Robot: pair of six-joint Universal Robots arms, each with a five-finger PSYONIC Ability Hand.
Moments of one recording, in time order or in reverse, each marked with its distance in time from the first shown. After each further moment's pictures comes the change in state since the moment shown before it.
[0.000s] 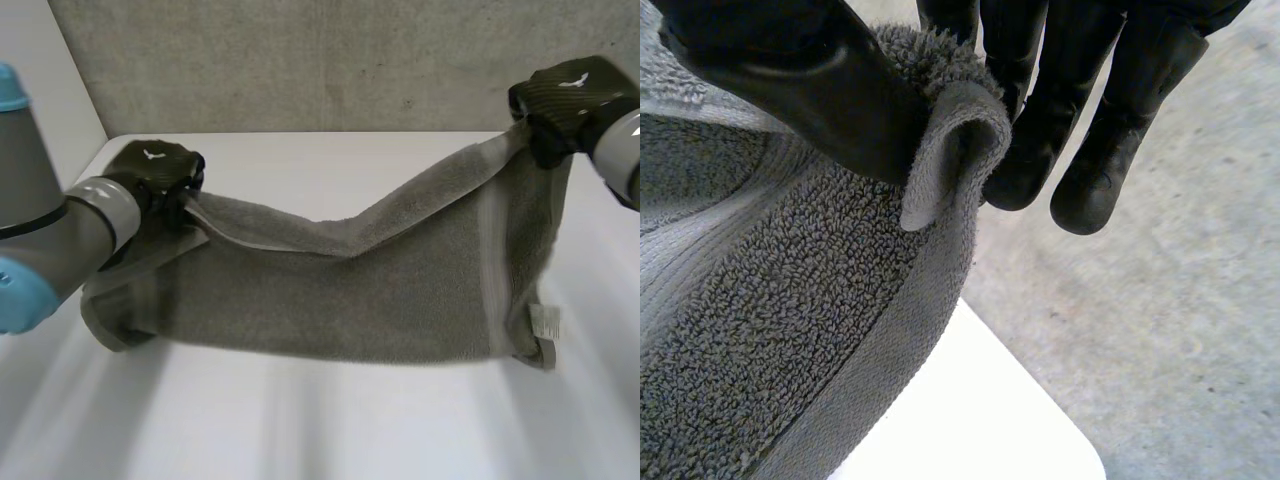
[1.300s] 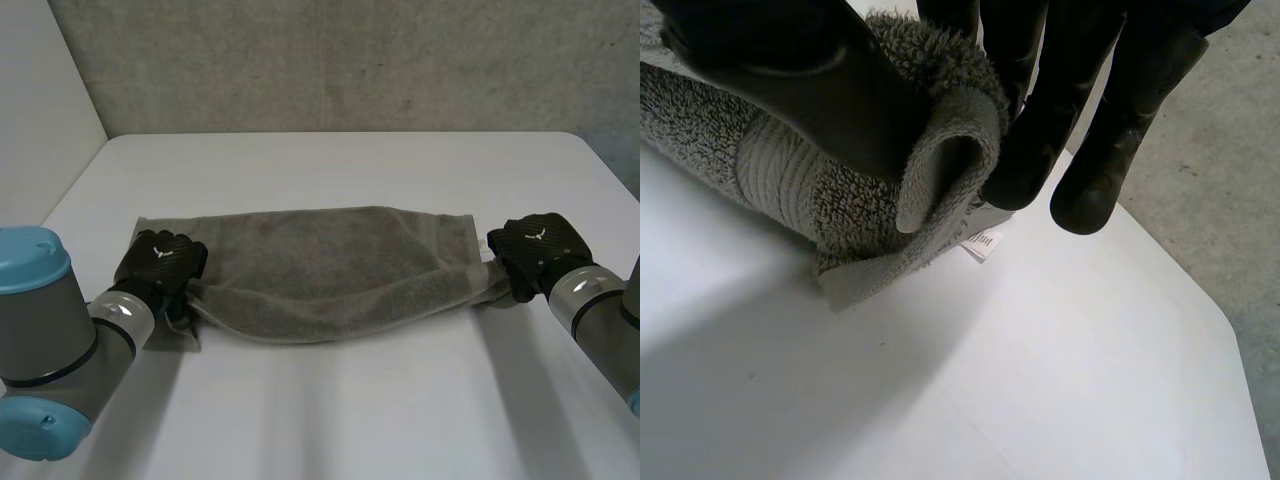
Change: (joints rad) left arm 0.005 0.068 -0.566 0.470 -0.039 0.083; right arm -0.013 -0.006 0.575 -0.351 0.050 -0.024; left_hand -0.650 -0.690 -0.752 -0.715 -0.703; right_hand 0.000 0.000 0.000 0.000 0.000
